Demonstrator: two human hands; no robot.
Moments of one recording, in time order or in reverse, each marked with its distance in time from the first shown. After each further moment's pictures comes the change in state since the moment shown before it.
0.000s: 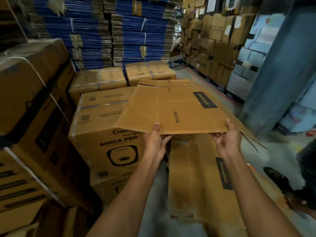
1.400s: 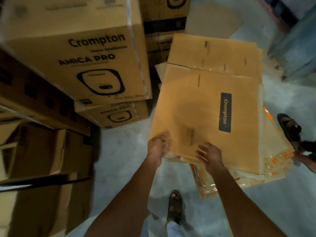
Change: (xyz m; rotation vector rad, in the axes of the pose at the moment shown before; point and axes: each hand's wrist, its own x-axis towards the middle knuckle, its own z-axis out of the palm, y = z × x) left_hand 0.070 -0.285 -0.162 0.383 0.451 -0.488; right_hand 0.060 0.218 -0.253 -0.606 0.274 0.722
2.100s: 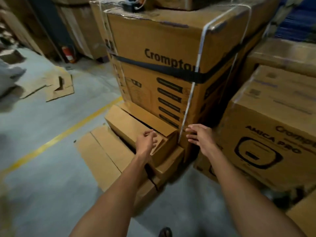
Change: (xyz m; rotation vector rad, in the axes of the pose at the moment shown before) left_hand -0.192 0.172 -0.499 -0.367 0.697 0.603; right_hand -0.367 0.110 0.468 -0.783 -0.992 -0.470
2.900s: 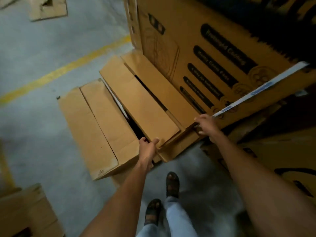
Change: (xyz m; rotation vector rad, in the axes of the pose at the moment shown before) left_hand 0.204 -0.146 0.003 -0.133 0.133 -0.577; right_hand 0.282 0.091 0.109 -0.622 -0.081 0.286
